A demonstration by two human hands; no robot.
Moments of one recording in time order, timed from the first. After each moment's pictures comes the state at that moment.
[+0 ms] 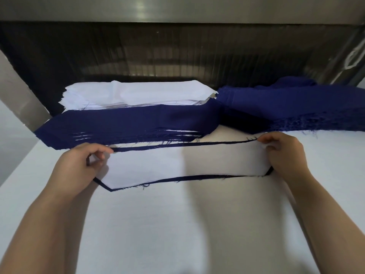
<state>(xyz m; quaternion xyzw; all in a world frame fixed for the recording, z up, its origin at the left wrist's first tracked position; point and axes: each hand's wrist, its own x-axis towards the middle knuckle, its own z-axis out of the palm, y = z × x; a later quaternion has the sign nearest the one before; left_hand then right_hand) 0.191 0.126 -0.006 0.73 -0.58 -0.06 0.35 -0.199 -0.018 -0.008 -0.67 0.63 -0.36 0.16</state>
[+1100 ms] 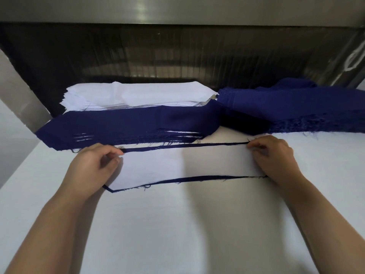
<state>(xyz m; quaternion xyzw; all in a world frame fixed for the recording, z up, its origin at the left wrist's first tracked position) 0.168 0.121 -0.003 0.75 -0.58 -0.06 0.31 -0.188 -0.015 -0.010 -0.76 0.59 -0.25 0.12</state>
